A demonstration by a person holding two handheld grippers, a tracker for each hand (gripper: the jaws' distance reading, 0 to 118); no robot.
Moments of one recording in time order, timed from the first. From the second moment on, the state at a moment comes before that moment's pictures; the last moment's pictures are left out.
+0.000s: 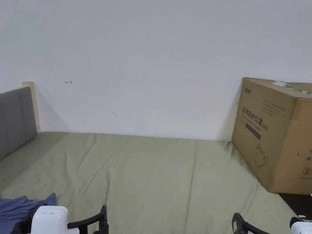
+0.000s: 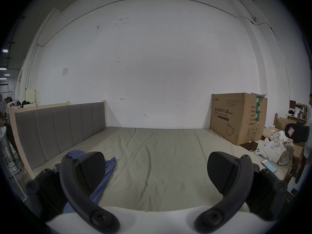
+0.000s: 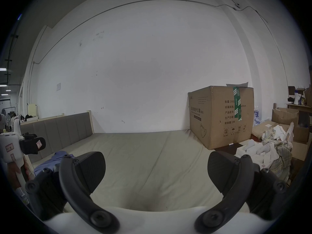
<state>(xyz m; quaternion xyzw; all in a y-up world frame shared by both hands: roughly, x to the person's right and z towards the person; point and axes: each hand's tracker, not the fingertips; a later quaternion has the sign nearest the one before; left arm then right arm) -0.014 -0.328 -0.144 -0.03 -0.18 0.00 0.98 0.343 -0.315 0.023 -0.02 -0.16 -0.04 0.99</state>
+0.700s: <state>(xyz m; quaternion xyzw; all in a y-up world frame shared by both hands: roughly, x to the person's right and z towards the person) -0.011 -0.319 -0.128 -0.02 -0.19 -0.02 0.98 0.326 -0.316 0.023 -0.01 -0.19 0.00 0.98</state>
